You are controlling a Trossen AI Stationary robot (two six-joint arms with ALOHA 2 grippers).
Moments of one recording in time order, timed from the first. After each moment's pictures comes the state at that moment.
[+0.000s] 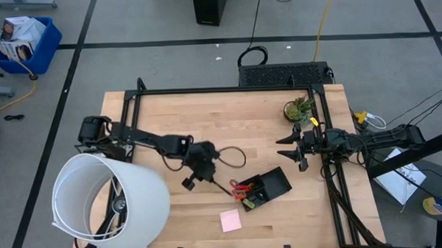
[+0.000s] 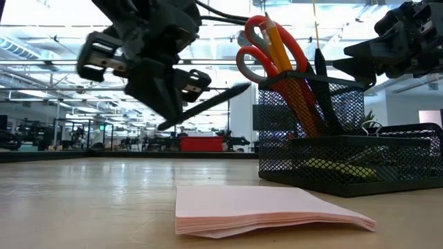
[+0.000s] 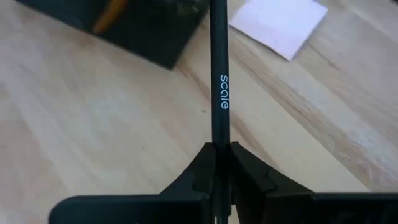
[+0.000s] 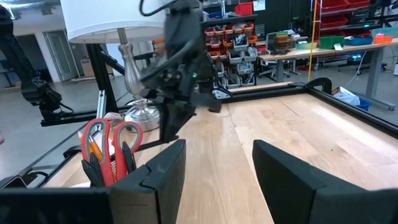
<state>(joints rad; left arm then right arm) -0.06 1.69 0.99 -0.28 0.40 0.54 0.06 0.30 0.02 0.30 0.05 0.14</state>
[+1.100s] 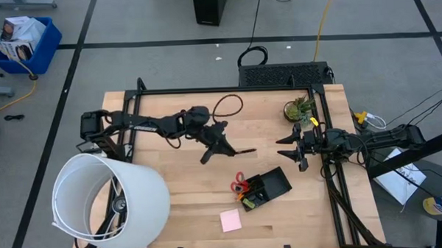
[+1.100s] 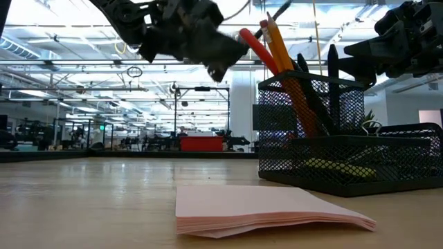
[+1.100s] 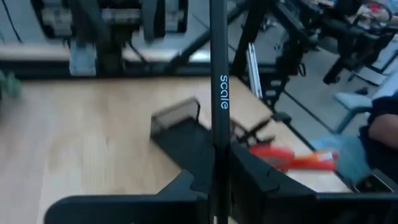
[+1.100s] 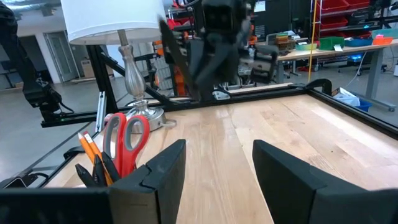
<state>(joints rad) 0.19 1.68 0.99 0.33 0.70 0.02 0.06 0.30 0.02 0.30 0.05 0.14</state>
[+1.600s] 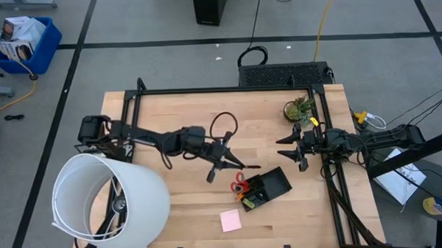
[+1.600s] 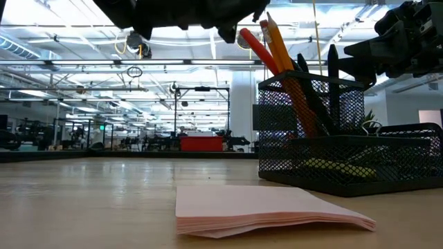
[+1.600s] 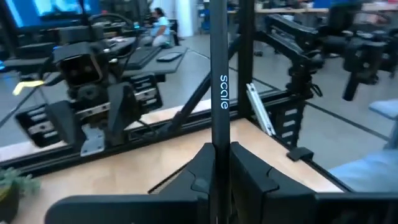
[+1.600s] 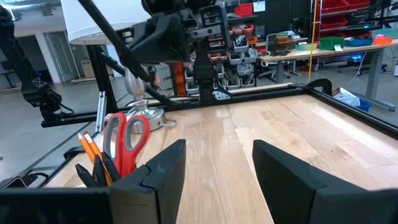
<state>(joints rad) -0.03 1.68 0.99 0.58 0.40 0.12 0.06 0.30 0.02 0.30 0.05 0.14</state>
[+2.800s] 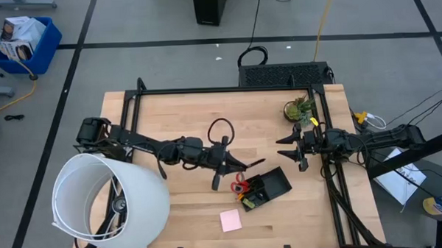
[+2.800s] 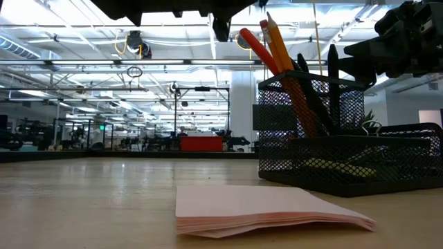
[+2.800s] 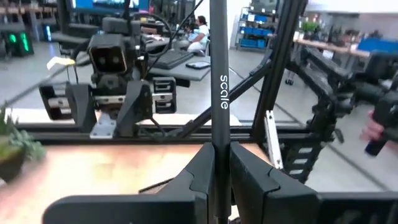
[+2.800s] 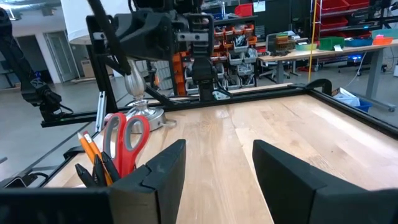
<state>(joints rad) -0.14 1.68 0.99 0.65 0.13 -0.11 0.06 0.30 0.02 0.30 0.05 0.14</state>
